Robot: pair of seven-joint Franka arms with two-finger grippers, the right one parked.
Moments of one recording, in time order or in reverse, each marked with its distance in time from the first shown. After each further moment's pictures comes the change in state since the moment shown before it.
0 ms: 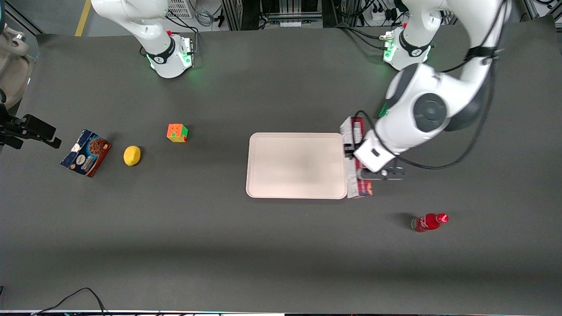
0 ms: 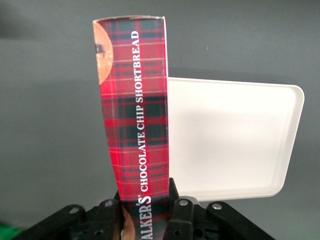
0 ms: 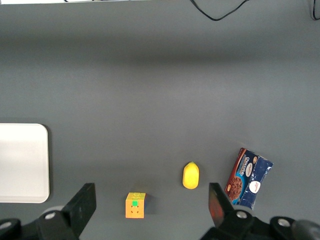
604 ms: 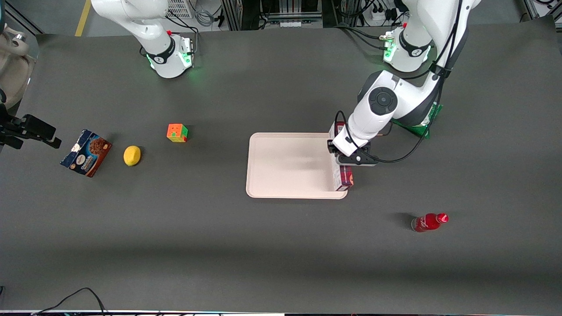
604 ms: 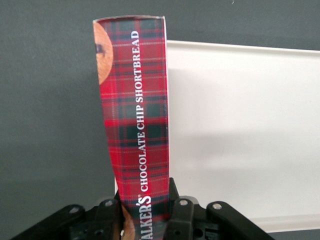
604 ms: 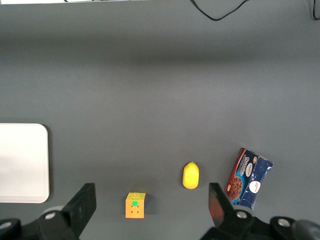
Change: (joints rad) arm -0.027 0.013 -0.060 -0.366 0.123 0.464 -0.111
